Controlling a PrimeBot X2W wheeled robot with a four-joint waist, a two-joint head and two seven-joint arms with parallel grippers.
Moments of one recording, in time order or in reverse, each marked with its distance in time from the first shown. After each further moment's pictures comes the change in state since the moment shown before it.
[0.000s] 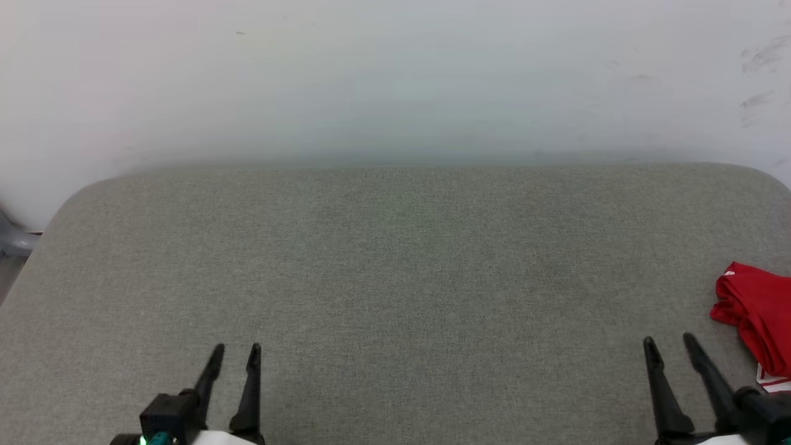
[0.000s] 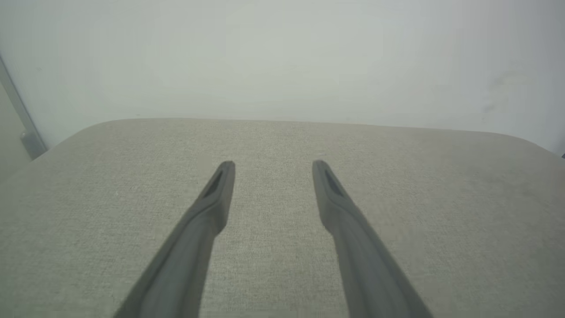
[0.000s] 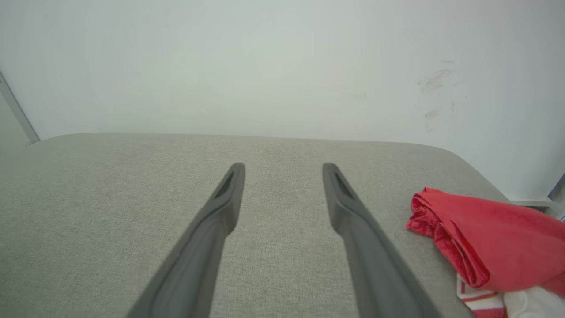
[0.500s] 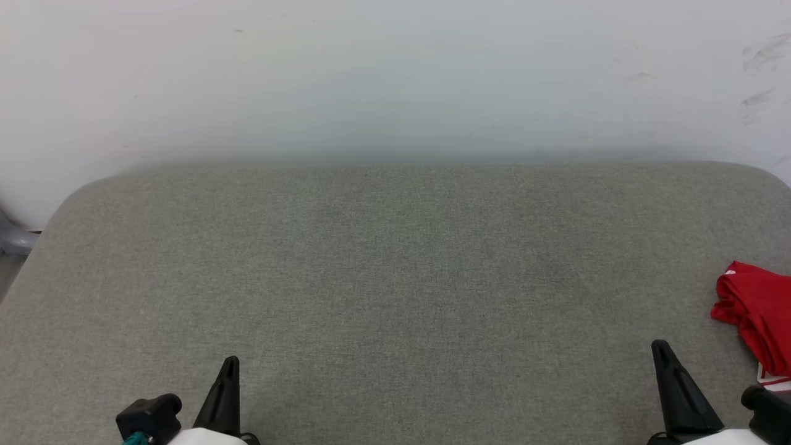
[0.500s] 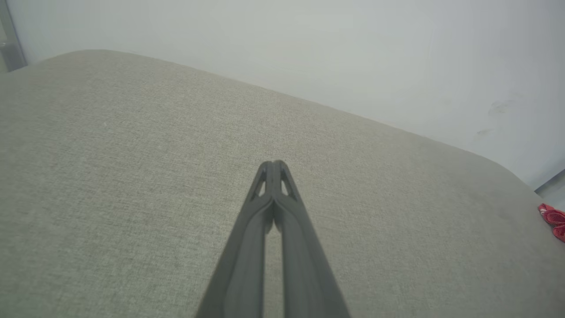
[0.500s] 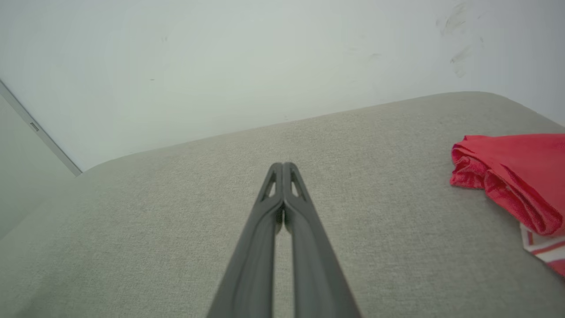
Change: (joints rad) left arm 0.010 -0.020 0.021 0.055 -0.196 -0.010 0.058; right arm -0.018 -0.004 0.016 0.096 0.227 0.000 0.009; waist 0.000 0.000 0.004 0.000
